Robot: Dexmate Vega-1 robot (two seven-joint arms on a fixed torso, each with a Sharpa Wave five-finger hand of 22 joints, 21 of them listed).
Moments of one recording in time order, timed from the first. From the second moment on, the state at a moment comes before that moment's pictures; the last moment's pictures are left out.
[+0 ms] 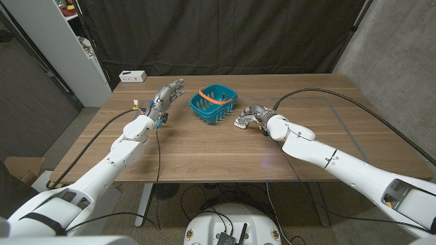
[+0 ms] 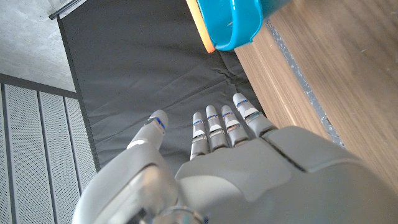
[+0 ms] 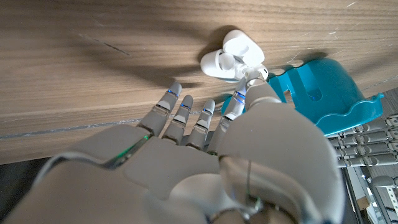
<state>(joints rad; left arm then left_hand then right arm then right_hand) 0.74 0.55 0.39 -1.18 -0.57 -0.37 -0.12 0.25 0.13 0.64 -0.08 0.17 0.23 -0.04 0.20 0.19 0.22 0.00 0.23 0.31 0.18 -0.03 0.18 0.17 0.25 0.03 0.21 0.18 -0.64 -0.64 -0.86 -1.82 -0.22 -0.63 -0.04 0.92 0.15 0.26 -0.13 0.18 0.89 -0.19 0.40 0.23 0.35 -0.14 0.23 0.31 0.22 -0.04 0.29 0.26 0.33 -0.01 0.20 0.17</state>
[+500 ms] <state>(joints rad) 0.73 0.55 0.39 -1.18 -0.56 -0.36 -0.12 0.25 0.13 0.64 -0.08 0.17 0.23 -0.04 0.20 0.19 0.22 0.00 0.23 0.31 0.18 -0.03 0.18 0.17 0.25 0.03 0.21 0.18 -0.65 -0.64 -0.85 -1.81 -0.21 -0.62 -0.05 0.92 0.15 0.25 -0.14 0.18 0.90 -0.19 0.40 0.23 0.36 -0.13 0.23 0.30 0.22 -0.04 0.30 0.26 0.33 -0.01 0.20 0.17</state>
